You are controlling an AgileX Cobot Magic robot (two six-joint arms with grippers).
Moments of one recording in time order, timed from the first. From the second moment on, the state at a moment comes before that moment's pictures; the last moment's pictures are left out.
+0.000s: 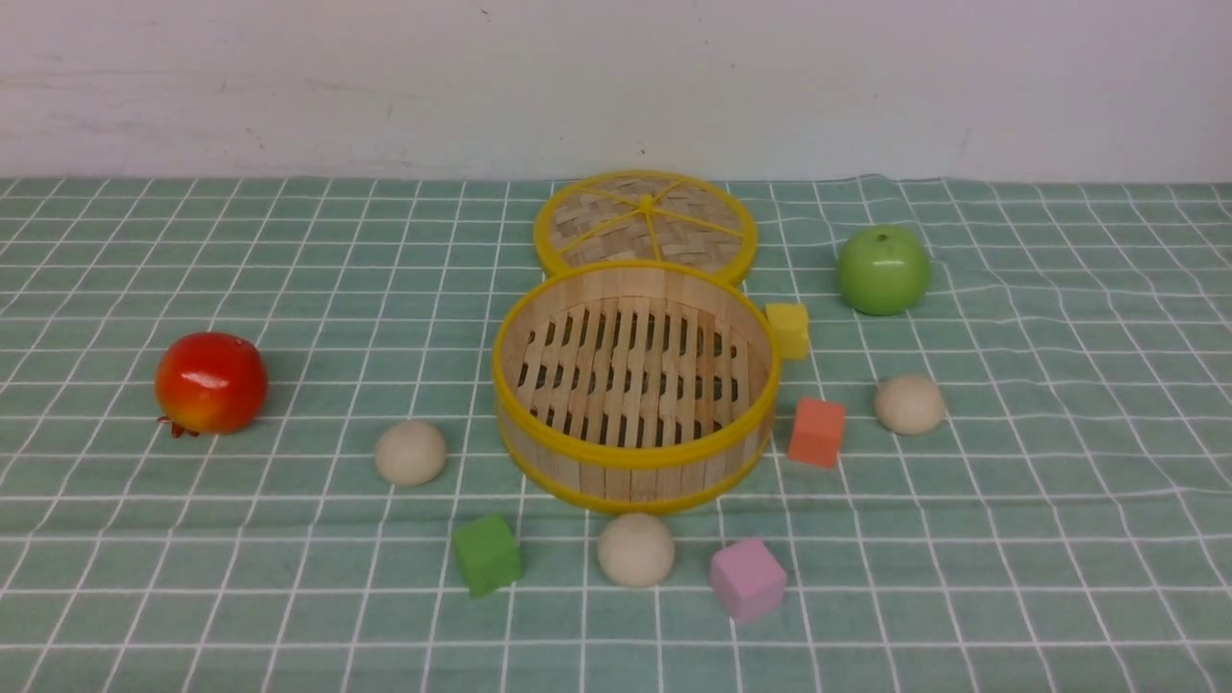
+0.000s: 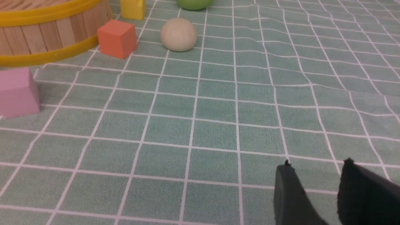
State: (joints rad) right arm 0.00 -0.01 0.02 0.05 0.37 -0.08; left arm -0.11 -0.01 0.03 -0.22 0.31 -0.20
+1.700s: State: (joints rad) right arm 0.00 -0.01 0.02 0.05 0.37 -0.08; left arm -0.39 1.47 -1.14 -0.27 0.88 0.04
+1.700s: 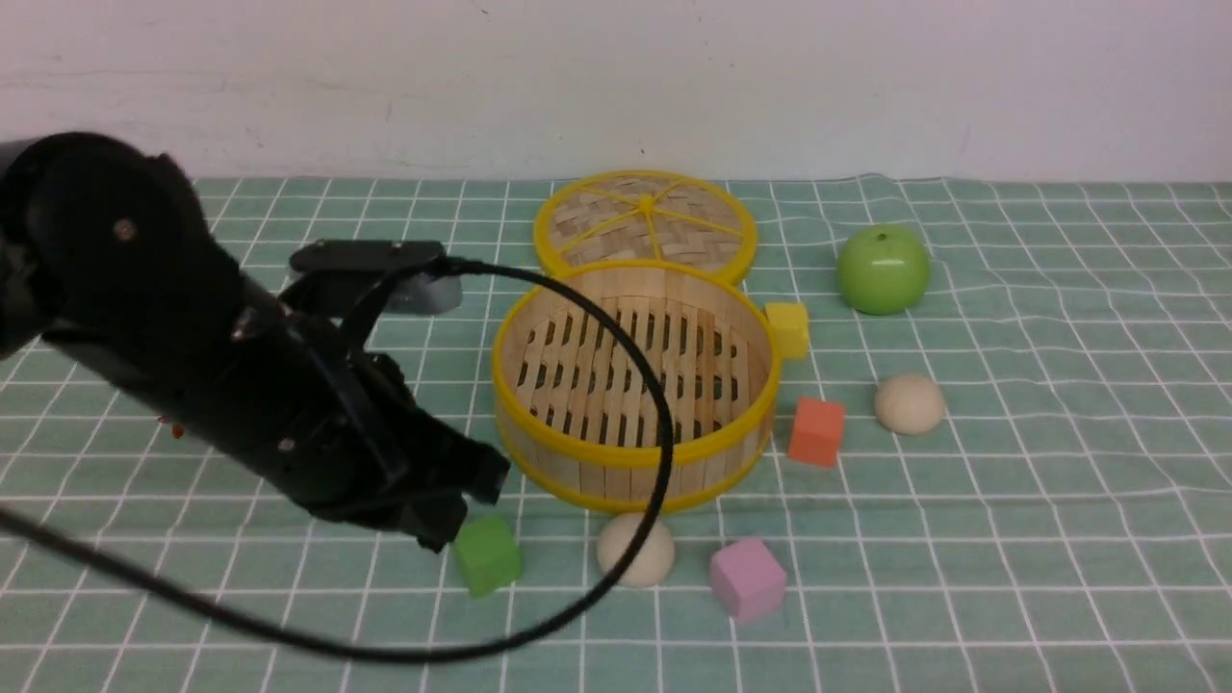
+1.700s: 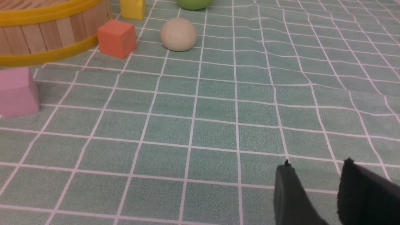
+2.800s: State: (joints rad) right arm 0.00 -0.01 0.02 0.05 0.37 -0.08; left arm -0.20 2.06 -1.56 -0.10 0.78 0.03
